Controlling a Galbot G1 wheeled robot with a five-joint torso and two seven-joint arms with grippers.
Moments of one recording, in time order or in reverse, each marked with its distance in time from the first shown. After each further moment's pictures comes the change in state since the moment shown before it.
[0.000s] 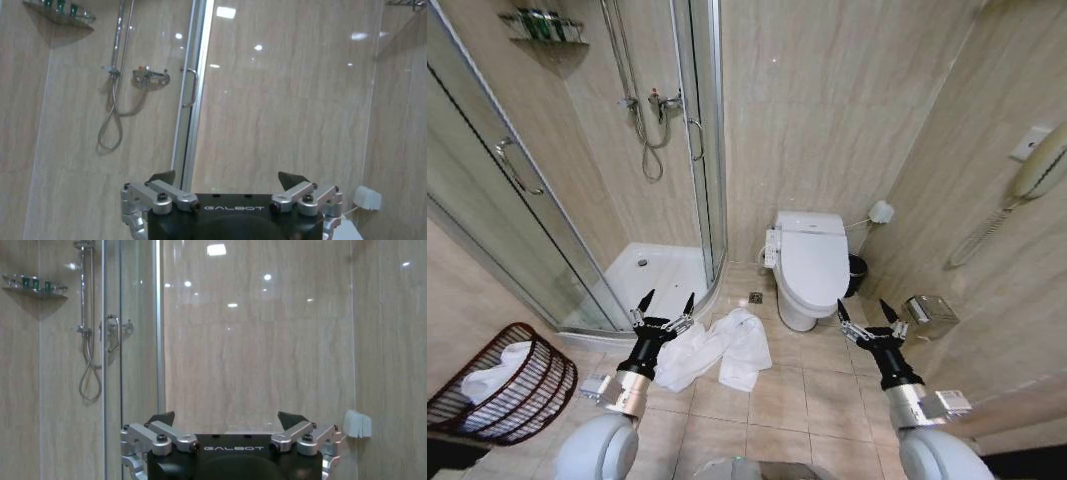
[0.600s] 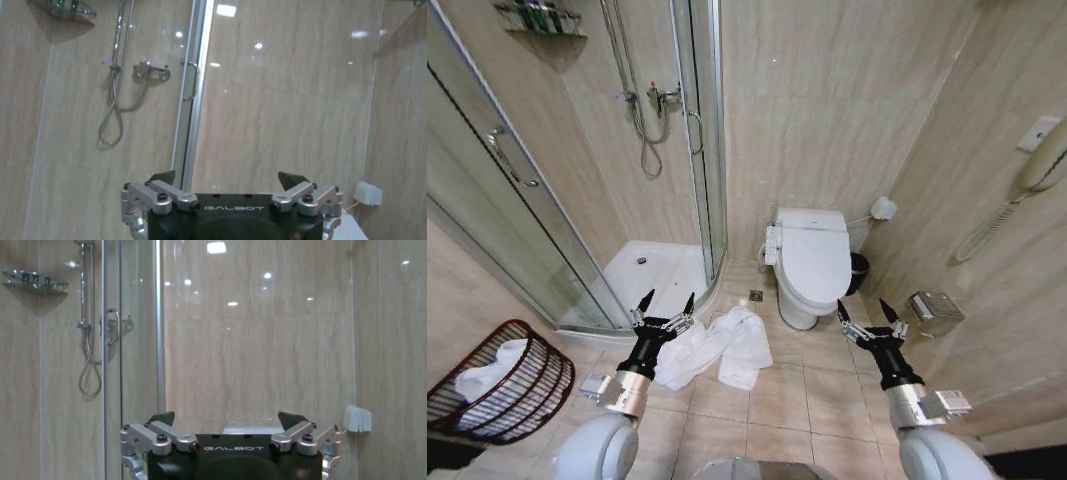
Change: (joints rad) left arm 0.000 0.000 0.000 0.000 0.000 0.000 0.000; right arm 0.000 0.000 0.000 0.000 0.000 0.000 0.000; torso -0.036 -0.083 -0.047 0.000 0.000
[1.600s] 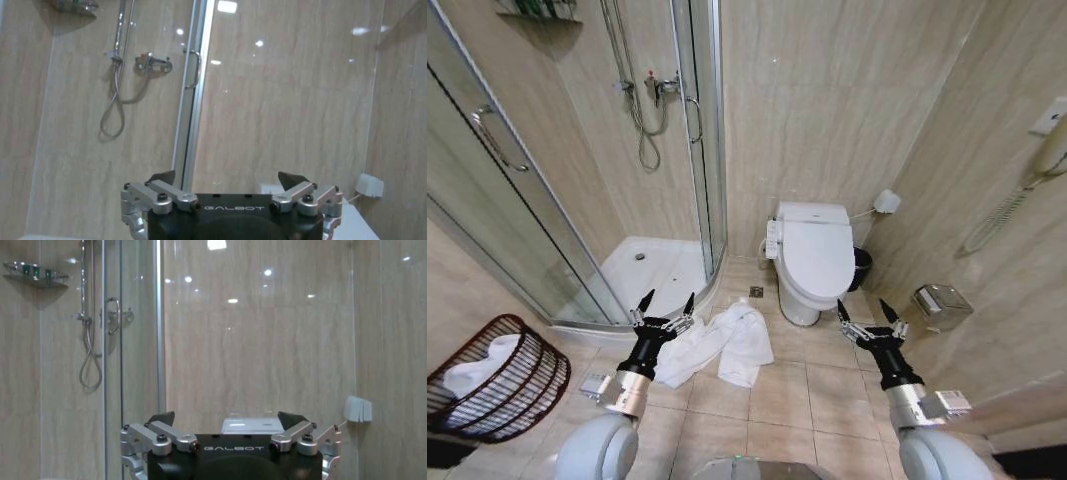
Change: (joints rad) left arm 0.000 0.000 0.000 0.000 0.000 0.000 0.000; right arm 0.000 0.000 0.000 0.000 0.000 0.000 0.000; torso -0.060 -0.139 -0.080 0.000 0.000
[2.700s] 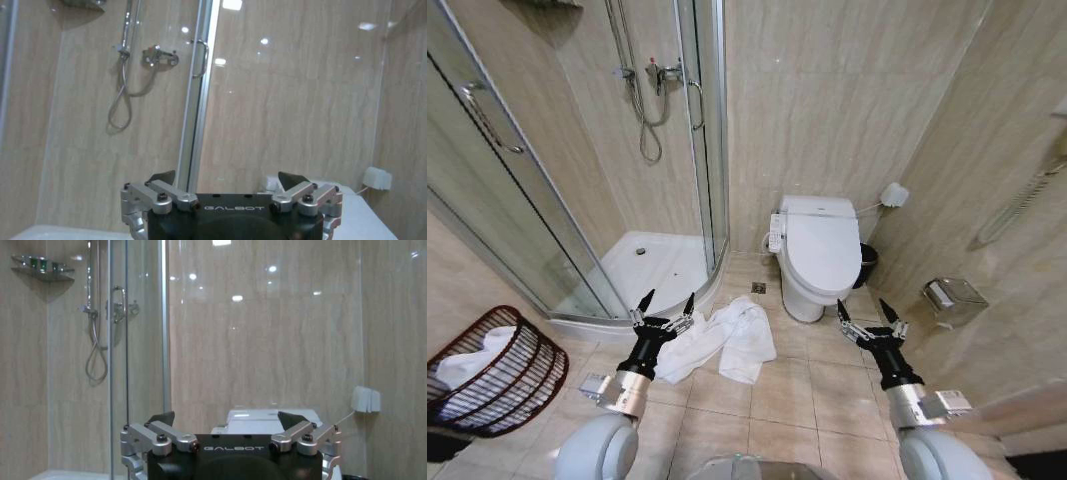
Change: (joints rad) left arm 0.000 0.000 0.000 0.000 0.000 0.000 0.000; right arm 0.000 0.000 0.000 0.000 0.000 0.000 0.000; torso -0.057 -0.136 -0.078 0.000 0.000
